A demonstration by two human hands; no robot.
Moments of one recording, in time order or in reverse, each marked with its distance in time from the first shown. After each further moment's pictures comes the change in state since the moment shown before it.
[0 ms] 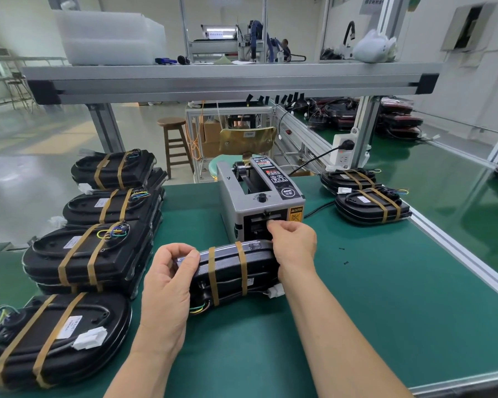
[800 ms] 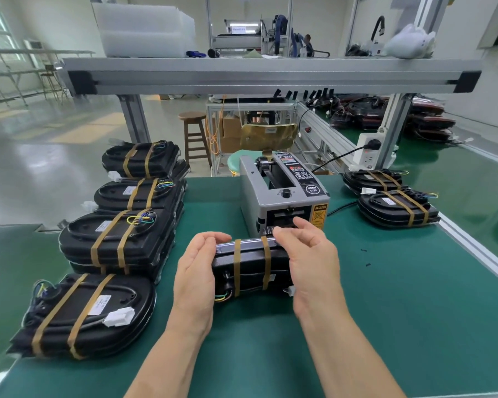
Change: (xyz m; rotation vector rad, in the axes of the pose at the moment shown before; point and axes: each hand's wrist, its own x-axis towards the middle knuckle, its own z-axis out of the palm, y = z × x) left_hand -0.004 0.016 0.012 0.024 0.021 -0.115; right_hand -0.067 -0.011 -0.016 0.203 -0.205 -0.141
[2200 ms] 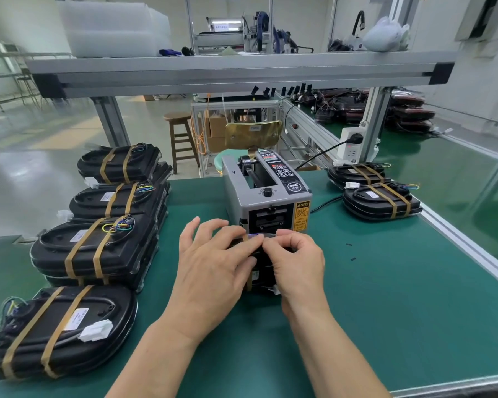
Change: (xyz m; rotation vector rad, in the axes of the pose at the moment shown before) left_hand 0.002 0.014 0.016 1.196 -0.308 0.768; right_hand 0.013 0.022 -0.008 -0.159 0.111 -0.056
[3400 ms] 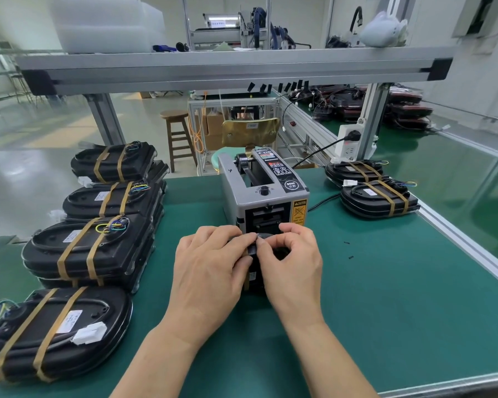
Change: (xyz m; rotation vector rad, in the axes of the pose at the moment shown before) left_hand -0.002 0.005 0.003 -0.022 0.060 -0.044; right_hand -0.012 -0.007 -0.009 -0.300 -0.055 -0.202
